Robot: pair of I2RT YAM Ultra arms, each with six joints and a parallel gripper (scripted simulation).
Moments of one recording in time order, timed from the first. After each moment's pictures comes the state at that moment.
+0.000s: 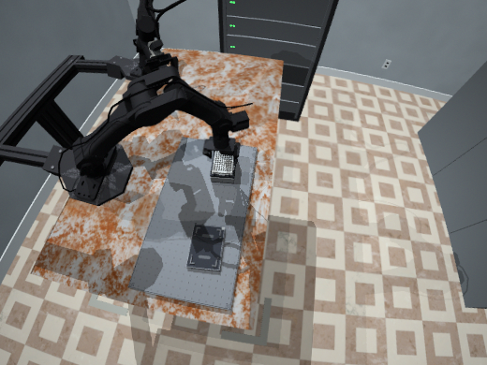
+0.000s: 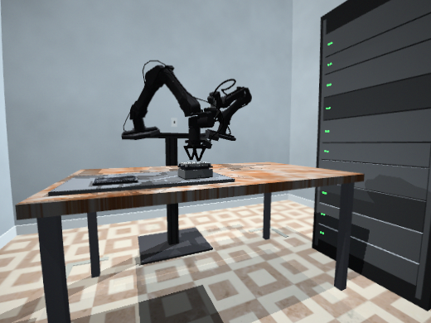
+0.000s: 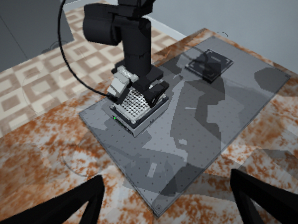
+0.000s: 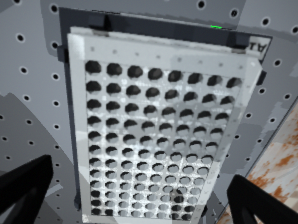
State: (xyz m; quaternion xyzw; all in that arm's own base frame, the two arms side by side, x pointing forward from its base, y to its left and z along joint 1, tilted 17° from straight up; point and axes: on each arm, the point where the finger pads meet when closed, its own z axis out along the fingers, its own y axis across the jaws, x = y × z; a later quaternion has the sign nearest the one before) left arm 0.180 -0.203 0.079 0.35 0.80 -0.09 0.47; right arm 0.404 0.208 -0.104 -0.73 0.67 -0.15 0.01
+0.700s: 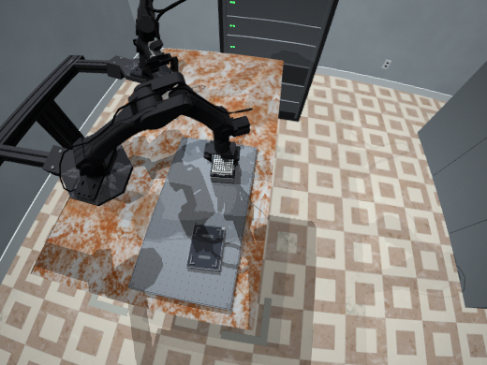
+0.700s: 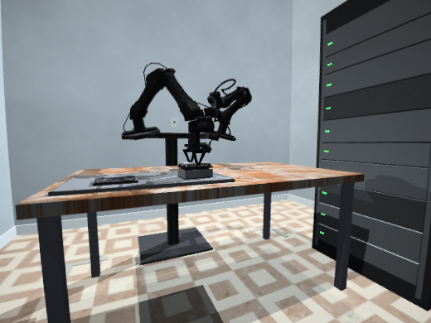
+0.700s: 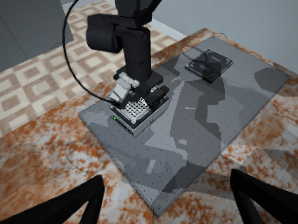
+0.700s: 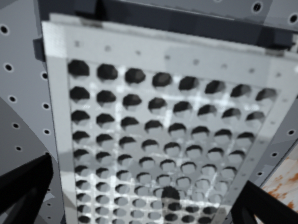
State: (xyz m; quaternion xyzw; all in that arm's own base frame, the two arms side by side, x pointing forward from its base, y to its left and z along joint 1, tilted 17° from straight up) left arm 0.180 -0.203 0.079 0.35 0.80 -0.09 0.47; right arm 0.409 0.200 -0.122 -0.74 0.66 -0.15 0.00
